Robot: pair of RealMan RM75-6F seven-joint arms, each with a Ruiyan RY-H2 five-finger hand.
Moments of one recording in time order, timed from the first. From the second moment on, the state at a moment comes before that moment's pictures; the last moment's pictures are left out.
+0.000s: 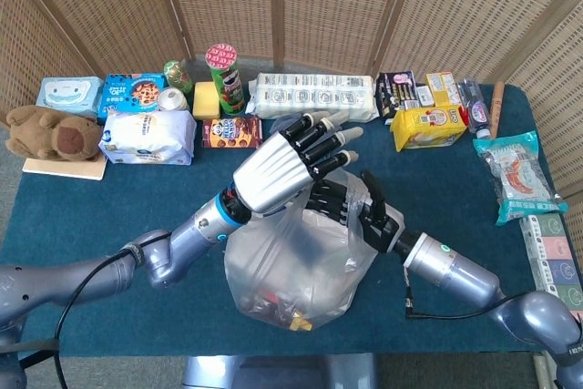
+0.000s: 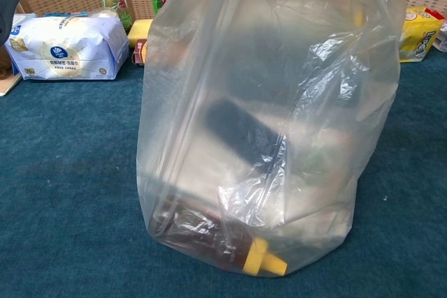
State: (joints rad) left arm -1.14 -1.59 -0.34 -1.32 1.69 1.35 0.13; right arm 0.22 -1.42 1.16 -1.83 -0.45 -0.32 0.32
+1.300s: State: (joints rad) left arm -1.18 -1.62 -0.35 -1.29 1.66 1.34 0.14; right arm 0.25 -1.42 1.16 -1.84 -0.45 -0.31 0.39
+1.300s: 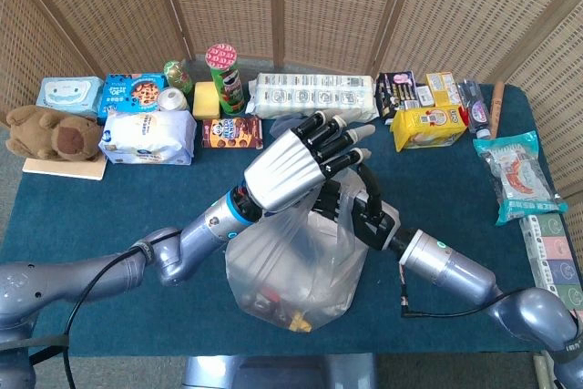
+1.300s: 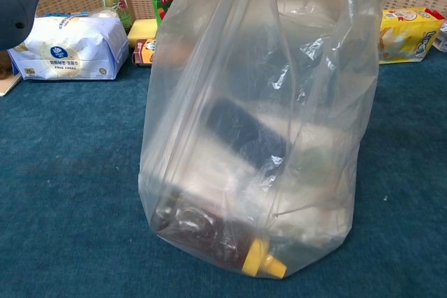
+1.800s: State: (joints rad) left arm -1.19 -1.63 -0.35 -1.29 1.65 1.34 0.14; right arm 0.27 -1.43 1.15 -1.85 -0.45 -0.30 0.40
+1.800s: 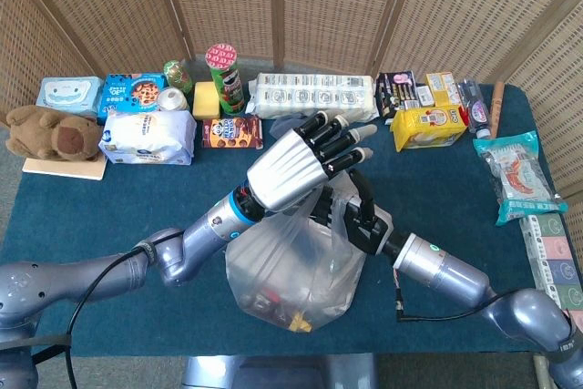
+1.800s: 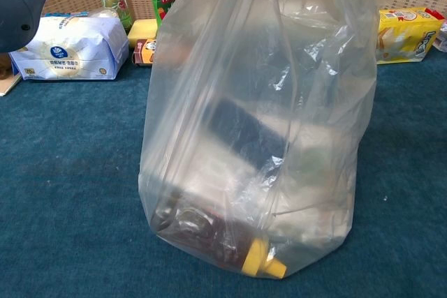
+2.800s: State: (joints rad) left arm -1.21 -1.65 -0.36 -1.27 1.64 1.34 0.14; right arm 0.28 -1.45 1.14 -1.87 -0.46 -0.27 0.43
